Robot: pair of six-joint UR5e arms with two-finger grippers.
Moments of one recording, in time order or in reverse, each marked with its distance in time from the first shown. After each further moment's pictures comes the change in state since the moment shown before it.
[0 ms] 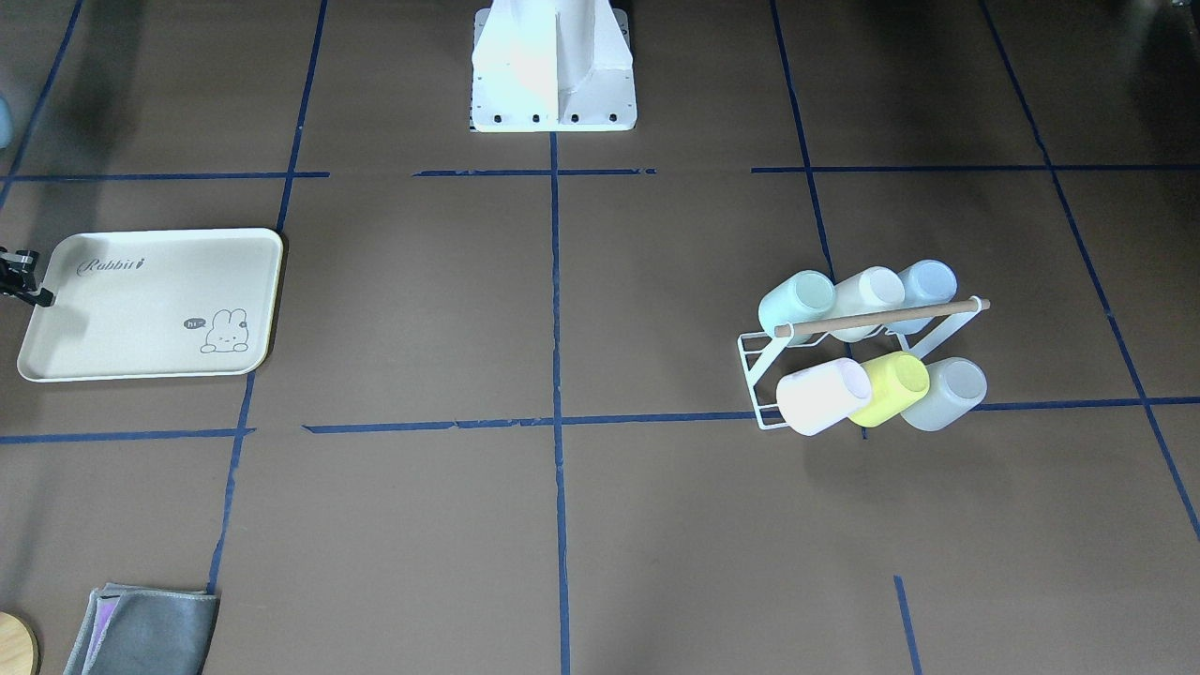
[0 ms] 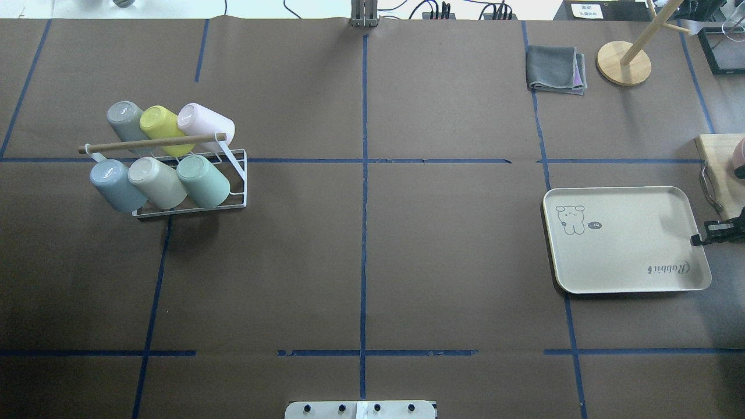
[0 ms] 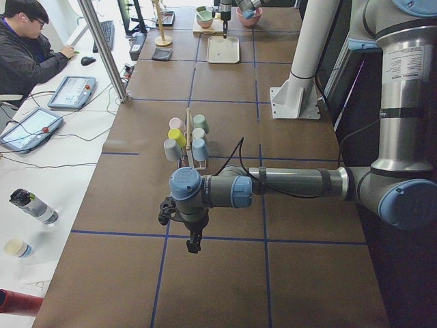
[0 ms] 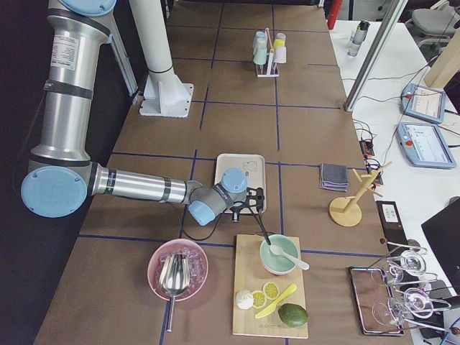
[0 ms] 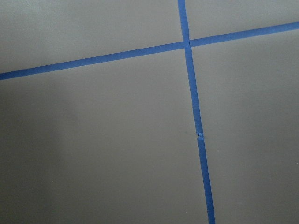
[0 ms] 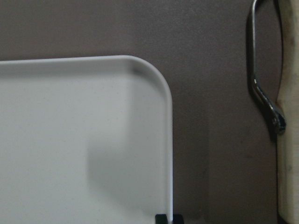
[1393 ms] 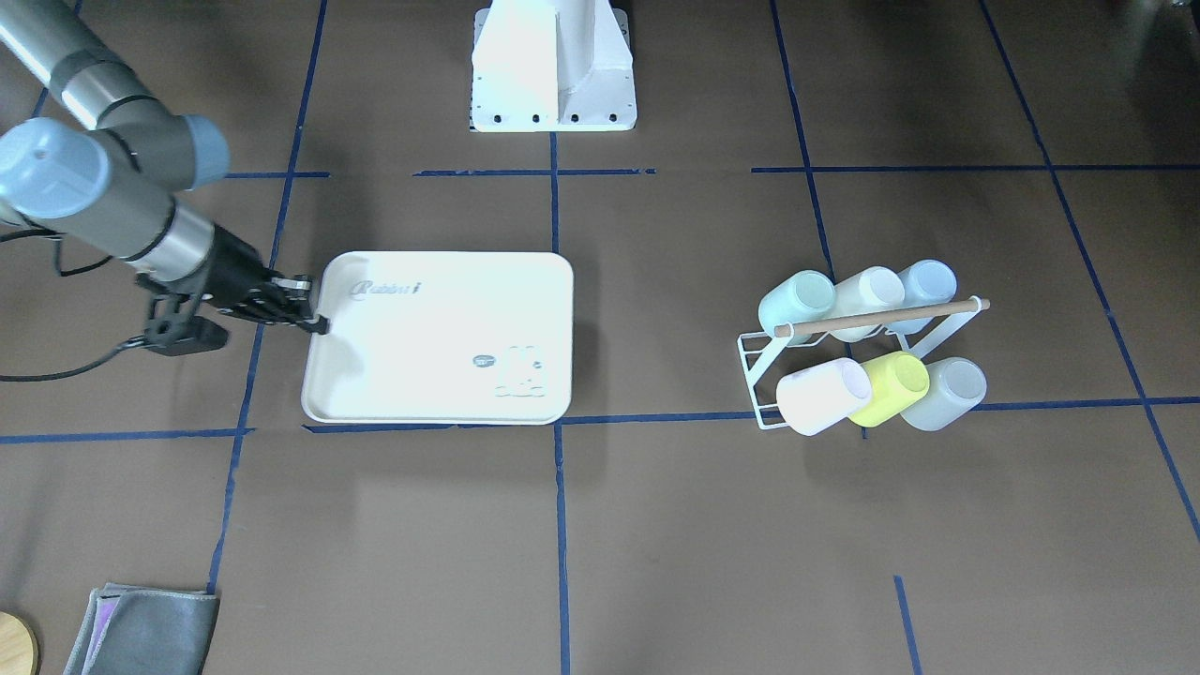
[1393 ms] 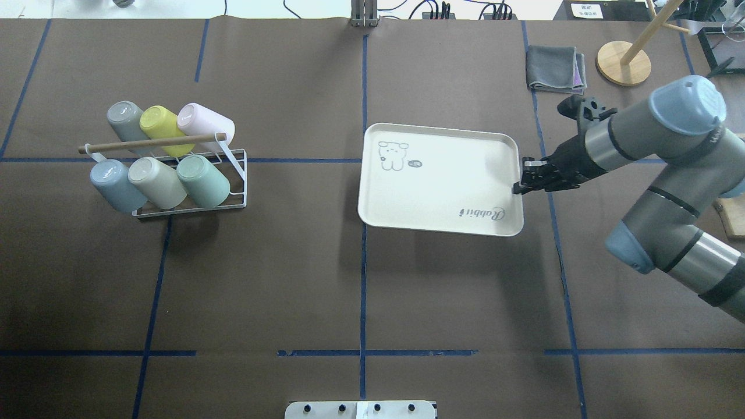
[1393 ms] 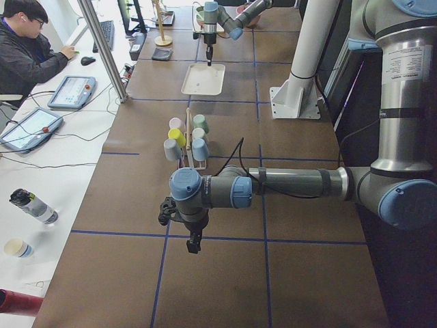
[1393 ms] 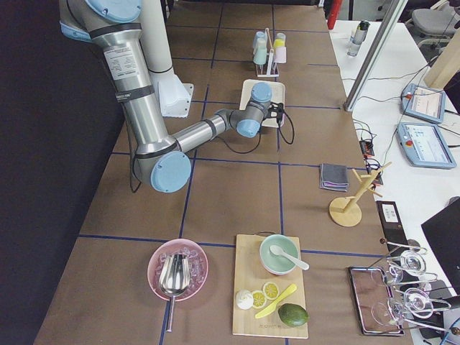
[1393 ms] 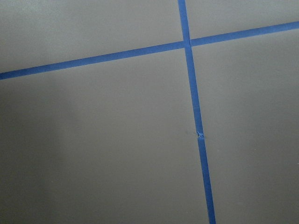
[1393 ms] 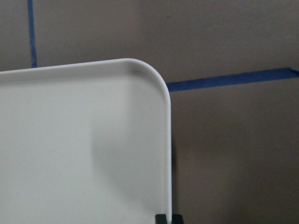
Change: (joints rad) left arm 0.001 0.000 0.002 -0.003 0.000 -0.001; right arm -0.328 0.552 0.076 -0.190 -0.127 0.534
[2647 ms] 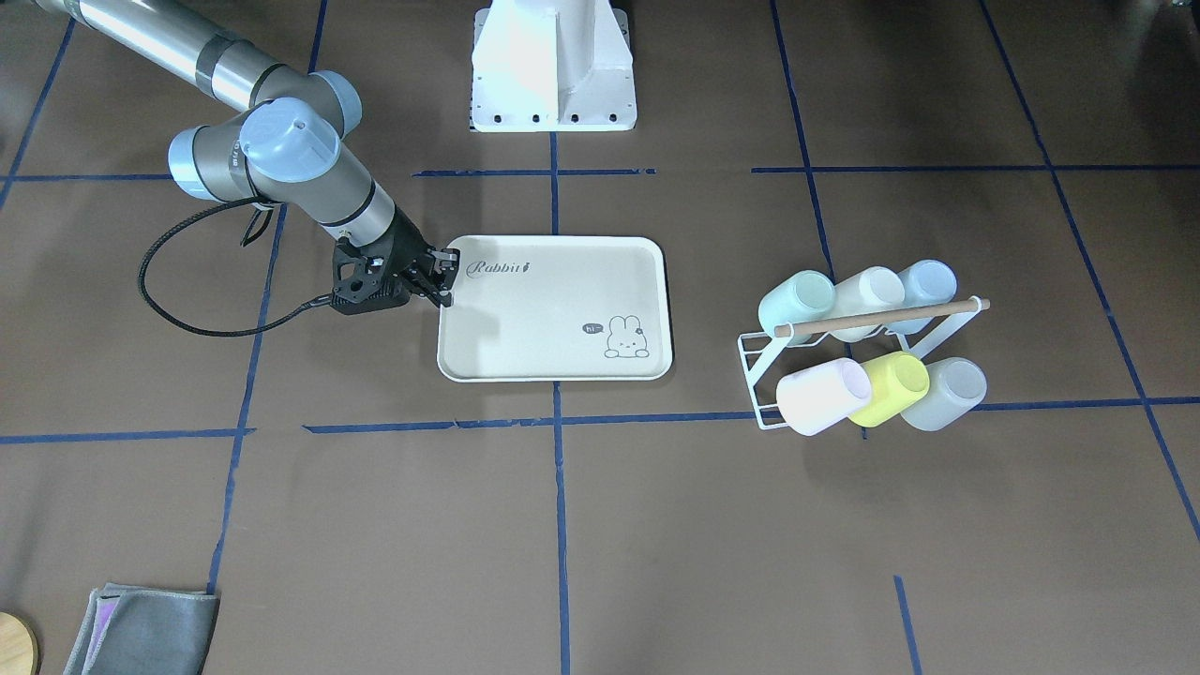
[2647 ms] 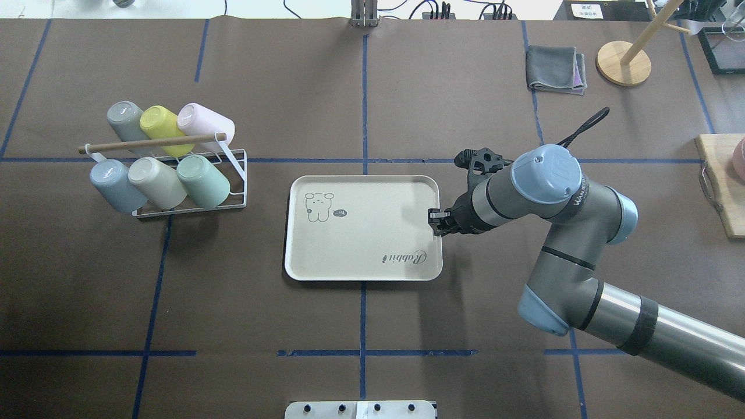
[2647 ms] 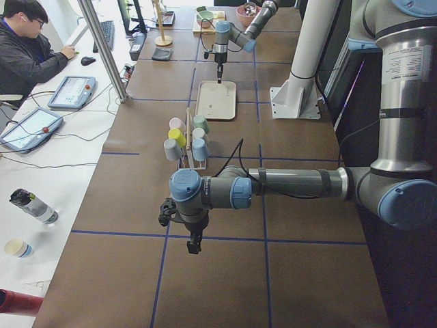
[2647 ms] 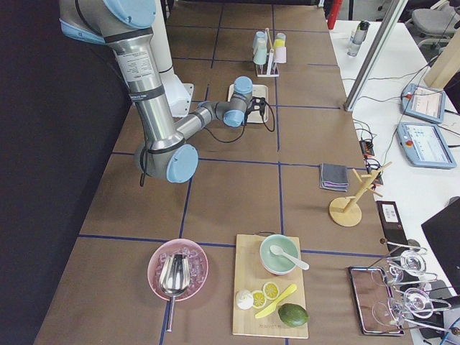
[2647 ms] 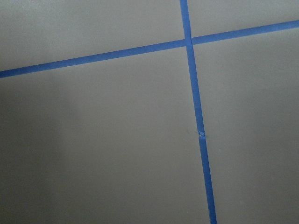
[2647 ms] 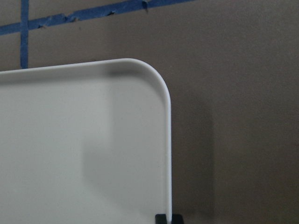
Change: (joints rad) left arm 0.003 -0.001 0.005 0.000 0.002 -0.001; right arm -0.181 0.031 -0.006 -0.051 -0.185 0.009
